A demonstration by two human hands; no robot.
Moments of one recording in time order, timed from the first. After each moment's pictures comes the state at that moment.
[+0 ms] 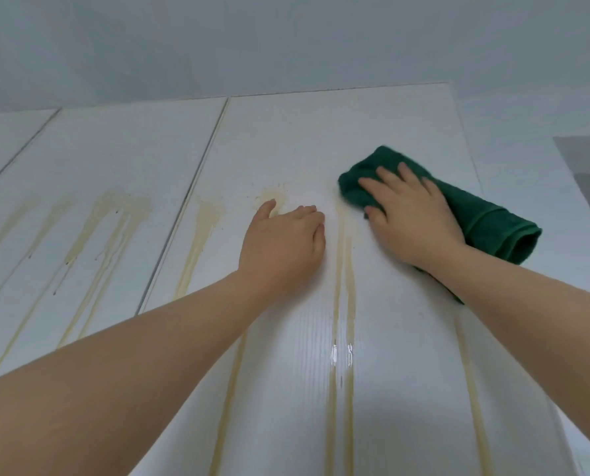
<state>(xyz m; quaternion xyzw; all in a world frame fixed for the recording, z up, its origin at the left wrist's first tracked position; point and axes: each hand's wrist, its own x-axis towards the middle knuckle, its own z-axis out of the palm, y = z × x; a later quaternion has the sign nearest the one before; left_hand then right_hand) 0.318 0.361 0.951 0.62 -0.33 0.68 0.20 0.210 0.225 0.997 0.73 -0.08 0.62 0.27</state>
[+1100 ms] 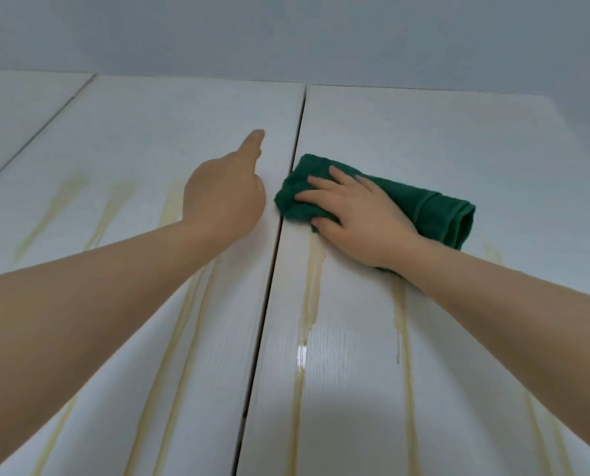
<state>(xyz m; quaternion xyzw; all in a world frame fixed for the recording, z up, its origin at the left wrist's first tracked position) 0.436 0.536 0.983 0.58 -0.30 0.65 0.39 0.340 0.383 1.006 0.76 0.05 0.55 0.34</state>
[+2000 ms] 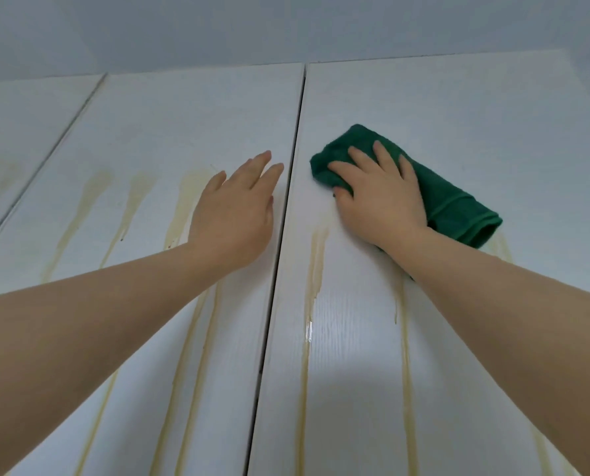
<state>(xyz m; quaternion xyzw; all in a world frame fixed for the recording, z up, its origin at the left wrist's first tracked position) 0.435 0.533 0.942 0.64 -0.29 0.67 0.22 0.340 0.378 0.988 0.73 -0.07 0.63 0.25</state>
